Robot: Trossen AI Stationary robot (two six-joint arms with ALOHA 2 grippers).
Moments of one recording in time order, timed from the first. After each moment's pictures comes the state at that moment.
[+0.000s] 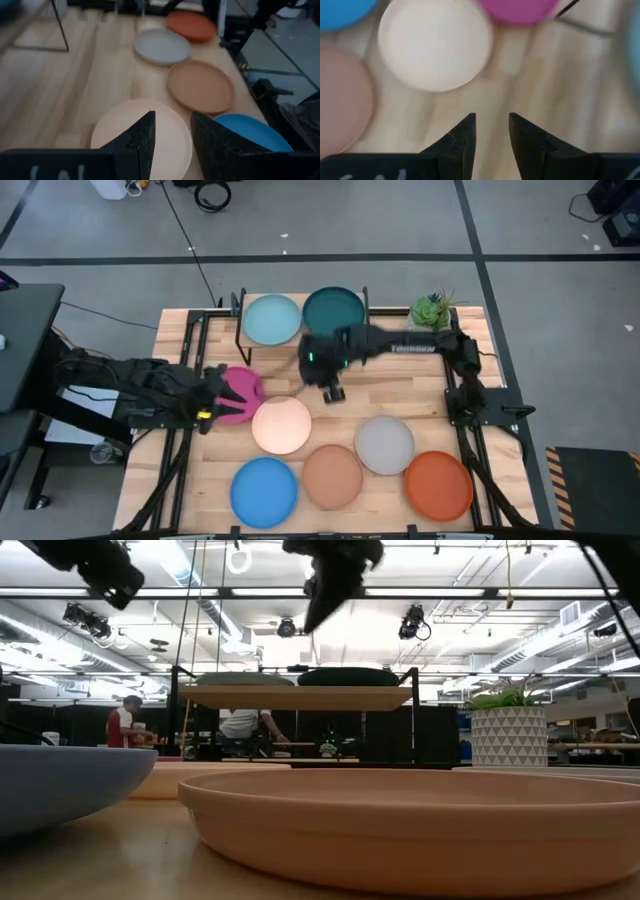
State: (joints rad) left arm -0.23 0.57 0.60 -0.50 -0.08 -0.22; right arm -0.04 1.99 1.97 -1.09 0.00 -0.33
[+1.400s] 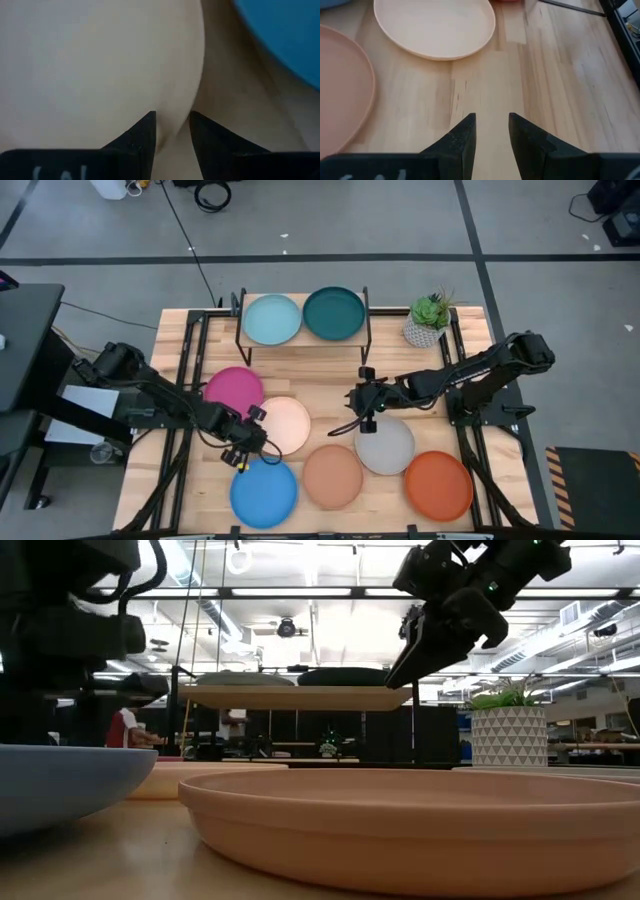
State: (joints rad) left arm -0.46 1.45 0.62 -0.41 -0.15 0.12; right arm 0.16 1.45 0.83 -0.15 0.31 -0.05
